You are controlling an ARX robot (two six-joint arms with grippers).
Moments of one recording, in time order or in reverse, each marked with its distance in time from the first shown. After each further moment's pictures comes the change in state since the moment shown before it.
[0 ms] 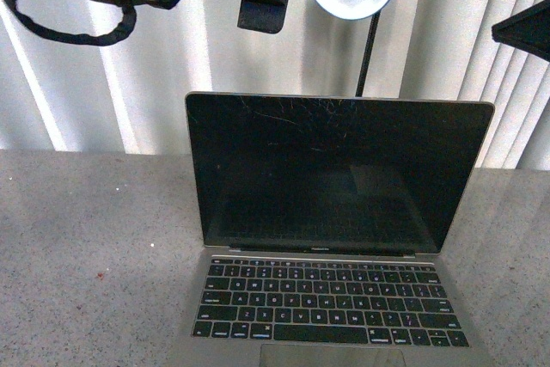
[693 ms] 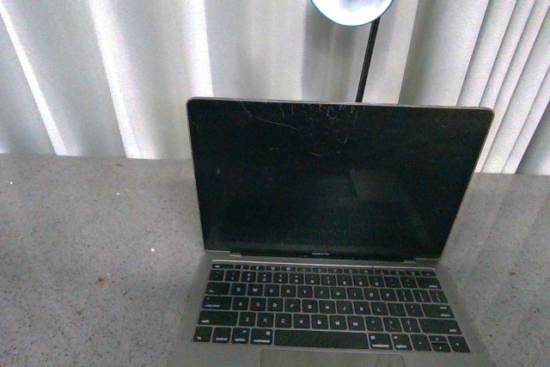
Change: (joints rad) left arm 0.205 -0.791 -0.800 0.089 0.063 -0.323; right arm -0.132 -0.510 -0.484 0.096 0.179 0.319
